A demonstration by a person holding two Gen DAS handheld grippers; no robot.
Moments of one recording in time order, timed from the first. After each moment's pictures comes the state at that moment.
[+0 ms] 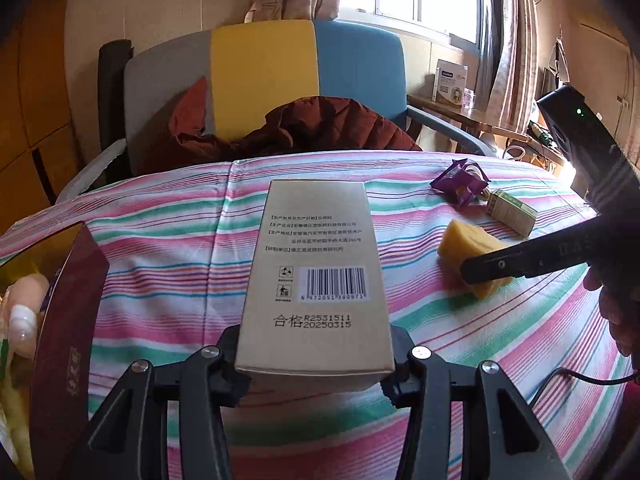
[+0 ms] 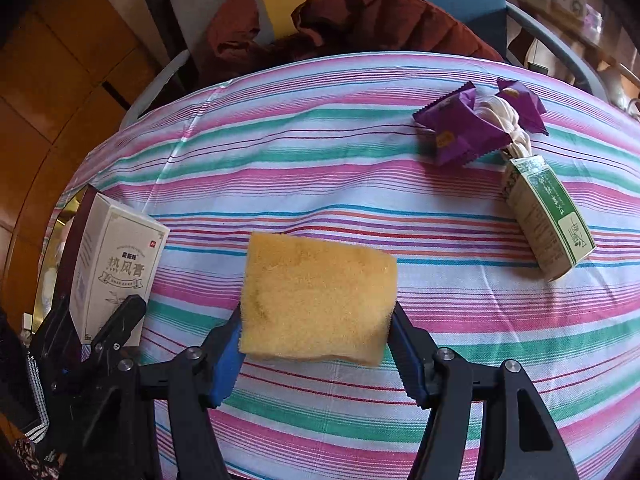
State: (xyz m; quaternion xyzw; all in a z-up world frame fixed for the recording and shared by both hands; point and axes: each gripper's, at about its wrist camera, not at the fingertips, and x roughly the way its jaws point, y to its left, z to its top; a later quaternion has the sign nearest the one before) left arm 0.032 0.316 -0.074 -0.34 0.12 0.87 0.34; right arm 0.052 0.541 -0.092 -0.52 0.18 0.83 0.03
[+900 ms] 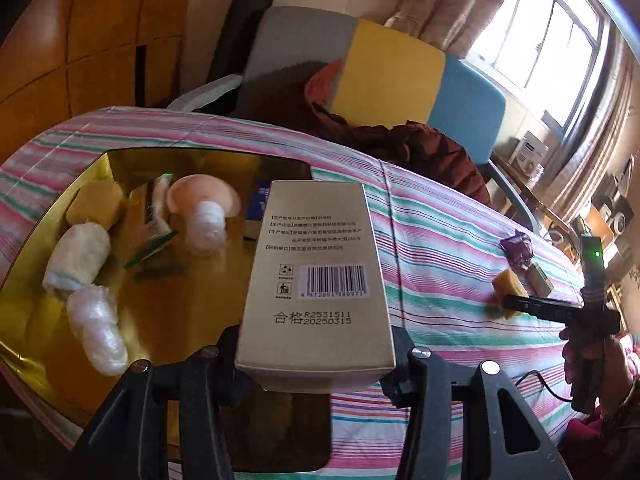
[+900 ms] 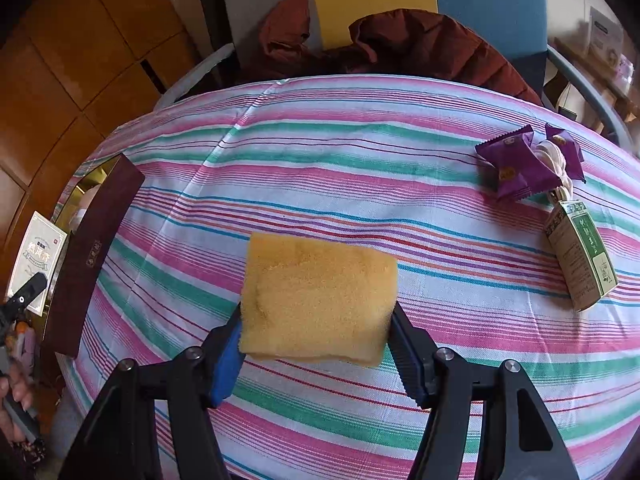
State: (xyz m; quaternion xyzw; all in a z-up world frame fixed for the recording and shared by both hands) left arm 0.002 0.123 -0.033 -0.42 -0.05 0.88 0.22; right arm 0.043 0.498 -0.090 -0.49 0.13 0.86 -0.01
